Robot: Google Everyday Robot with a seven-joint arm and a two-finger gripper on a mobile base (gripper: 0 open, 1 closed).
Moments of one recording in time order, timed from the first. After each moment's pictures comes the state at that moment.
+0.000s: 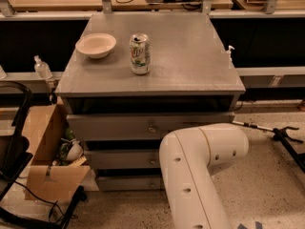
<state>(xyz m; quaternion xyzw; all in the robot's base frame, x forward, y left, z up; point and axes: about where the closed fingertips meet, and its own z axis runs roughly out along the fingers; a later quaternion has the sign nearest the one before) 0.612 -0.176 0.174 -0.74 0.64 -0.09 0.16</state>
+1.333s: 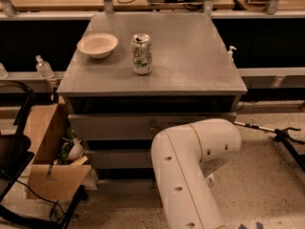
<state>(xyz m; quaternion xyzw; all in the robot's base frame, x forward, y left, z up) 0.595 -0.179 0.179 -0.75 0.64 -0.10 0.14</state>
